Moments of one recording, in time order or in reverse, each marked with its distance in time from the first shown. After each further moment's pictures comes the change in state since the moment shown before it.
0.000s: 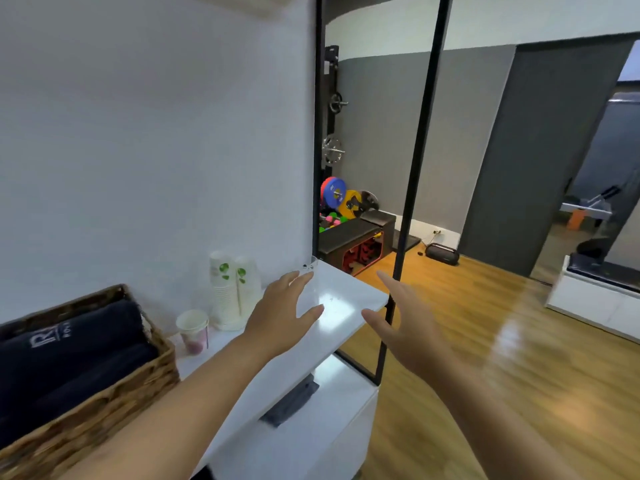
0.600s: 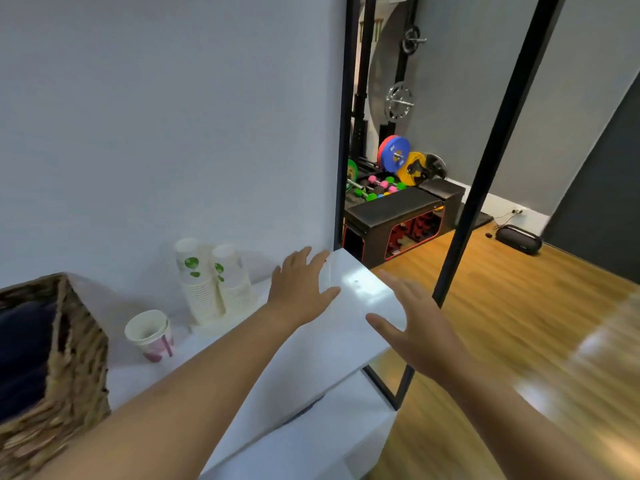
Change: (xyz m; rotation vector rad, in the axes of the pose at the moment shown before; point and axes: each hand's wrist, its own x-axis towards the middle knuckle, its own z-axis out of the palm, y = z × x) left_hand 0.191 -0.038 0.113 0.304 -0.065 -0.260; right_hand 0.180 0.142 0.070 0.007 -0.276 -0.130
